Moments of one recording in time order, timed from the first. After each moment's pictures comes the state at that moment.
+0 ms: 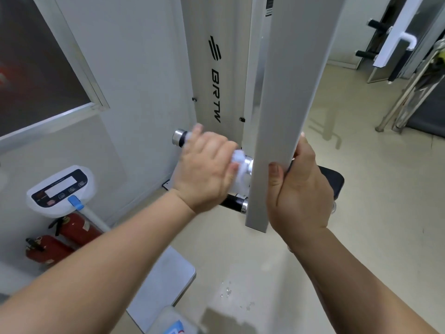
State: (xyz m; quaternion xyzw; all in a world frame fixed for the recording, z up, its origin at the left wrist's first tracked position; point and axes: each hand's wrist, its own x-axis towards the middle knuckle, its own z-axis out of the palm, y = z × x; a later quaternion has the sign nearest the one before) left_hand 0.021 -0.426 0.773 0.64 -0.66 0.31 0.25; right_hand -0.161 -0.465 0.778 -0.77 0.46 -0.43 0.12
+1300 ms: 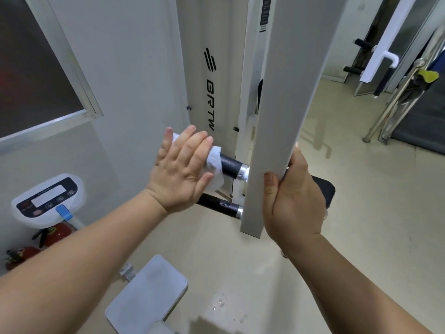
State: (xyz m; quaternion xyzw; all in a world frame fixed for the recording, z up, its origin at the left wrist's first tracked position) left_hand 0.075 -0.425 0.760 0.63 -0.66 0.37 0.18; right_hand -0.157 -0.471 0.777 -0.78 0.44 -0.43 0.10
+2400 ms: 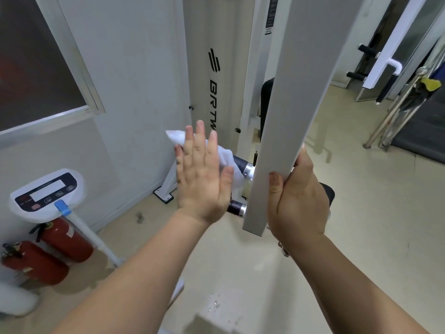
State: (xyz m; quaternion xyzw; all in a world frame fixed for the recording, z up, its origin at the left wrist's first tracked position) left_hand 0.007 -0.436 0.749 0.73 -0.53 0.19 0.39; right_hand -0.158 -0.480 0.777 -0.78 0.45 -0.43 0.09
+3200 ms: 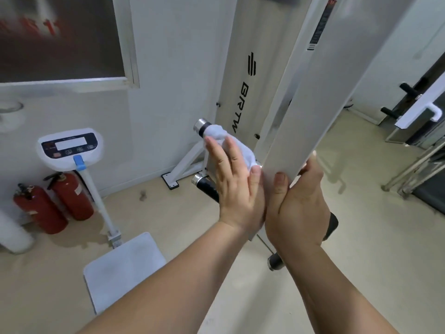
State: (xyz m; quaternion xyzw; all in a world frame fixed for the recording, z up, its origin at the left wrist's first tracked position) left_hand -0.082 -0.451 0.744 0.67 -0.36 0.01 0.65; right_hand -0.169 -0.472 0.780 -0.81 0.41 -0.41 0.10
